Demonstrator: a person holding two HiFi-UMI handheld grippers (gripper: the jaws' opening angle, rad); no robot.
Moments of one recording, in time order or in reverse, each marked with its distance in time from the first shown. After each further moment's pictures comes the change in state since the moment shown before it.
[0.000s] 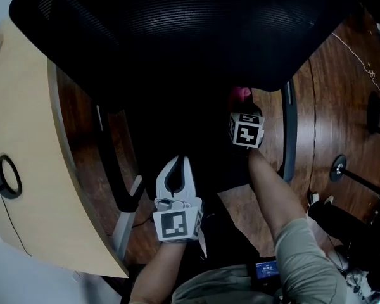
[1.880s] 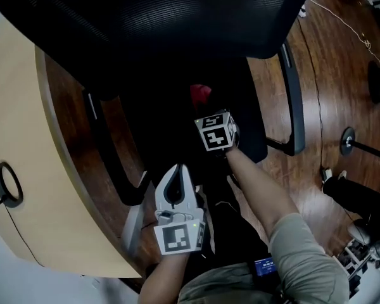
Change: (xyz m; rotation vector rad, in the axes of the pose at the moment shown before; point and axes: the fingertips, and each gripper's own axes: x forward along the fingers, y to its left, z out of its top) left arm -0.070 0.006 -0.029 0.057 0.013 -0.049; right arm -0.019 0.134 -0.063 -0.137 0.015 0.199
